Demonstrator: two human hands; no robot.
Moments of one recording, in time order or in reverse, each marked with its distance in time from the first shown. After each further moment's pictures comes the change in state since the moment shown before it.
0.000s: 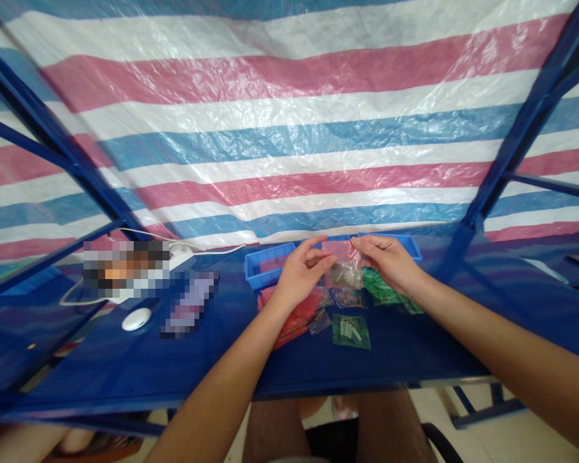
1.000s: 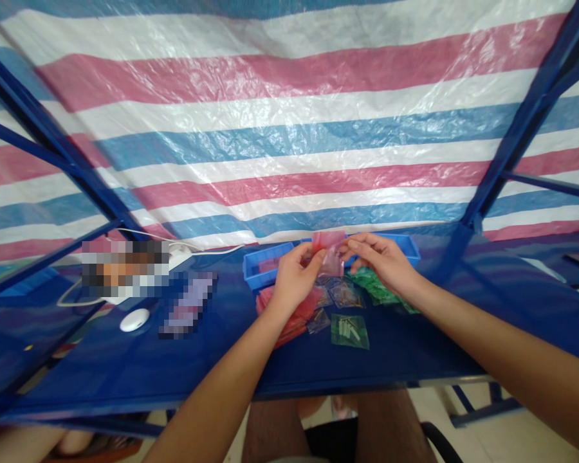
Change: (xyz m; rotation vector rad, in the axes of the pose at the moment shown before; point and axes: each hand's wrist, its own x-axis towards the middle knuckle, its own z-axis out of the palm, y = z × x) left_hand -0.002 0.001 0.000 0.384 0.151 0.157; right_hand -0.004 -0.005 0.008 0.021 -0.076 -0.101
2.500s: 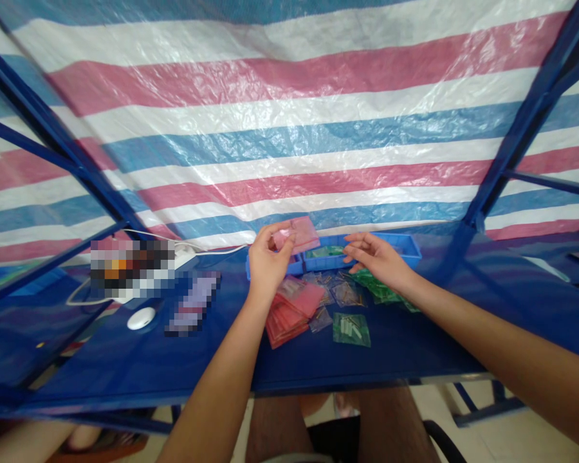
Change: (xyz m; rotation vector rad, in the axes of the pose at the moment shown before) left_hand 0.018 0.007 -0.053 0.213 0.319 0.091; right_hand 0.009 0.023 -0.007 -0.083 0.059 0.090
